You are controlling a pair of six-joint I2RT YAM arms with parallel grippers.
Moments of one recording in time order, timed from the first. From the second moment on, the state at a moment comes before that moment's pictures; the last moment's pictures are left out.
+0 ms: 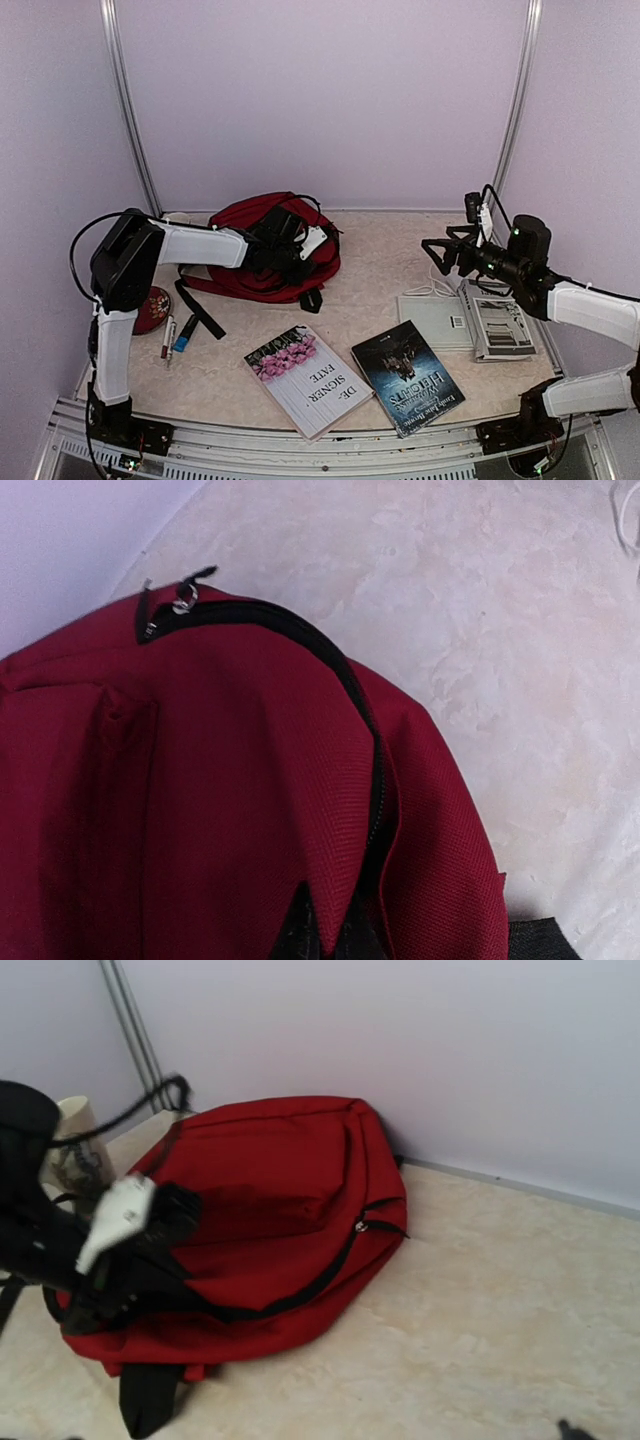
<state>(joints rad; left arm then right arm) -0.70 2.16 1.53 -0.12 -0.05 0.38 0.28 1.14 0.57 0.44 -0.46 0.11</state>
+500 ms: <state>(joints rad) -0.89 1.64 1.43 -0.13 -0.22 0.55 0.31 1.13 0.68 0.32 -0.51 0.15</state>
